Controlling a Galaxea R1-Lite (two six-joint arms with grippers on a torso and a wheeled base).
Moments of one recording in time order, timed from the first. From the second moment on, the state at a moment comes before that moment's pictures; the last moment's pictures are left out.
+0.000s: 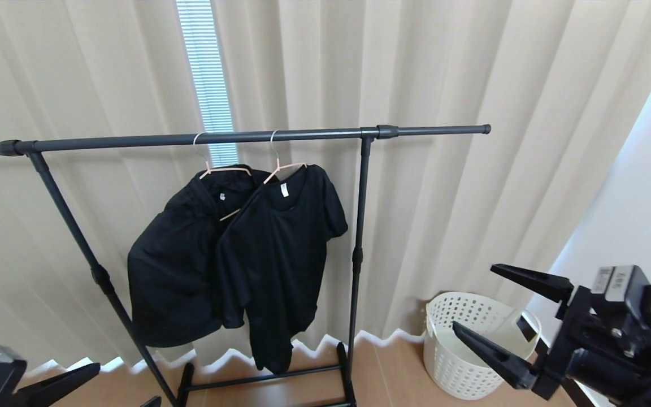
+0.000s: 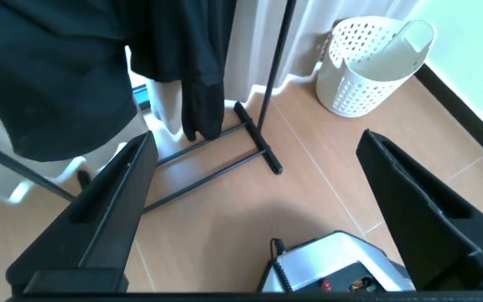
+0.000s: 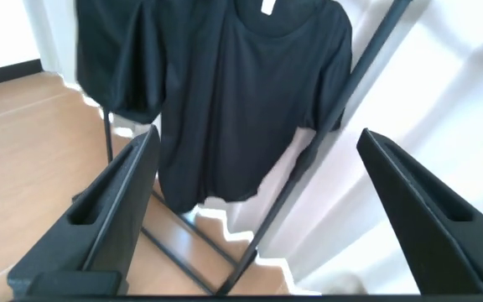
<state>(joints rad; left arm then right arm) -0.31 0.91 0.00 -0.54 -0.08 0.01 0.50 1.44 -0.10 -1.23 0.20 -0.21</state>
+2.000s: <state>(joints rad) 0.00 0.00 -0.02 0.06 -0.07 0.07 0.00 0.01 0.00 -0.08 0.10 -0.04</state>
